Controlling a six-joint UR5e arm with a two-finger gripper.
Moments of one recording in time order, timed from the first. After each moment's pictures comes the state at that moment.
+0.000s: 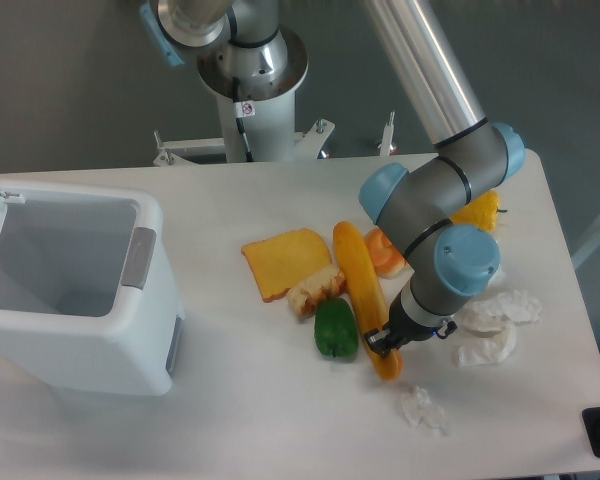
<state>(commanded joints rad) 2.61 -2.19 -1.45 -1.10 1.41 0.19</state>
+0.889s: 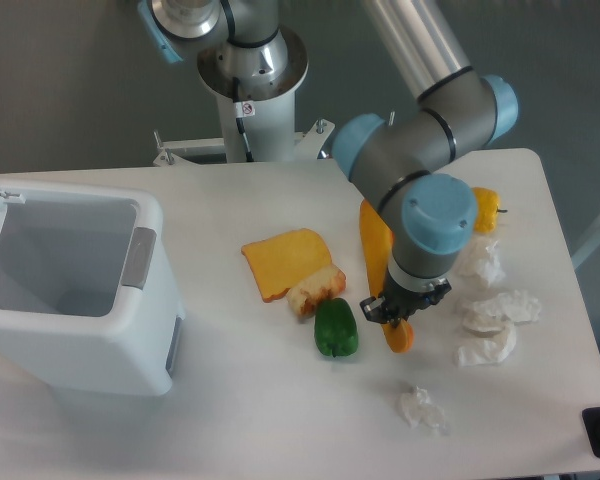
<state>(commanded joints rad) 2.53 -2.01 -1.45 -1.18 1.62 0.20</state>
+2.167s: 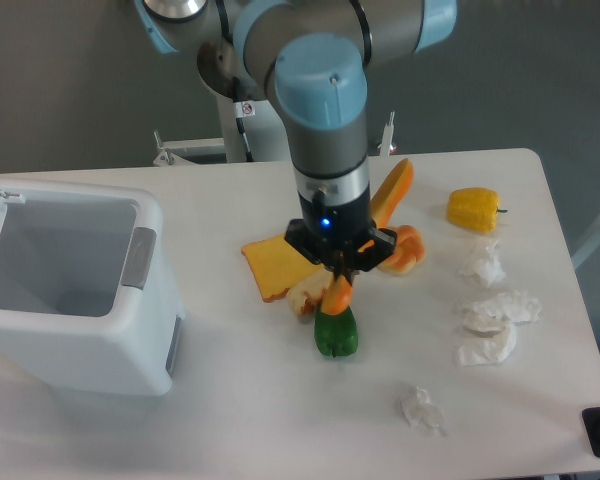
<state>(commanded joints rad) 2.42 -1.79 -1.45 -1.25 1.56 0.78</state>
